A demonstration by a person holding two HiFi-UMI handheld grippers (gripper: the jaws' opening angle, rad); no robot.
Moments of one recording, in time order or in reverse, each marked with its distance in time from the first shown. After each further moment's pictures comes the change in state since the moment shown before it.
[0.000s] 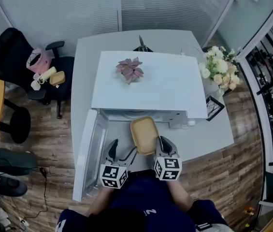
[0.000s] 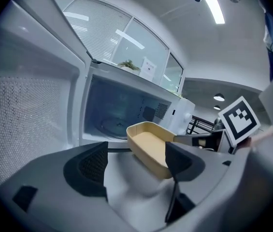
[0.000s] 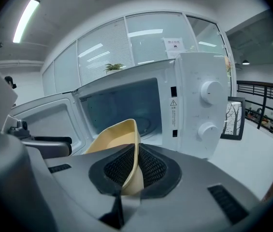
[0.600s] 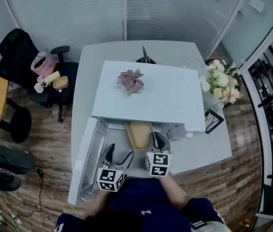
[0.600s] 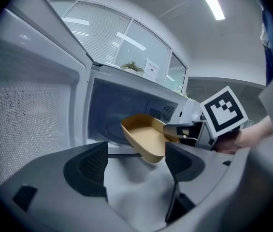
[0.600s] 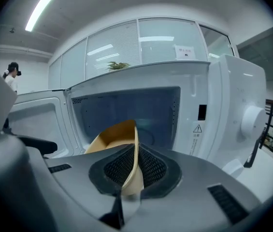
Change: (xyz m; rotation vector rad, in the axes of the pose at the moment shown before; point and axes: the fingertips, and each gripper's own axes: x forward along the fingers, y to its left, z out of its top) left arm 0.011 0.010 0.010 0.018 -0.021 0.061; right arm 0.053 0.005 0.045 -0.119 -0.064 -0.008
